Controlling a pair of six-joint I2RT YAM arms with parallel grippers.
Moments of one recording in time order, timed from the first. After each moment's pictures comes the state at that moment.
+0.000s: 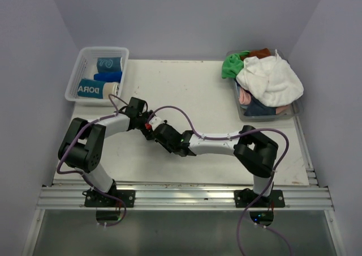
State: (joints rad) left arm -0.32 1.67 0.83 -0.23 0.41 -0.99; right arm 1.12 1.88 1.20 -0.23 0.39 0.11
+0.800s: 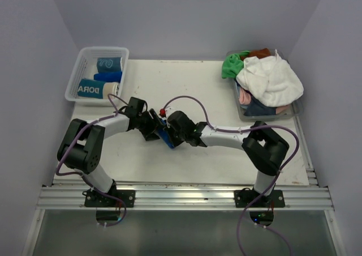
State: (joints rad) left arm -0.32 1.66 0.83 -0.22 0.40 -0.99; right arm 0.97 1.80 1.10 -0.10 0.08 0.29
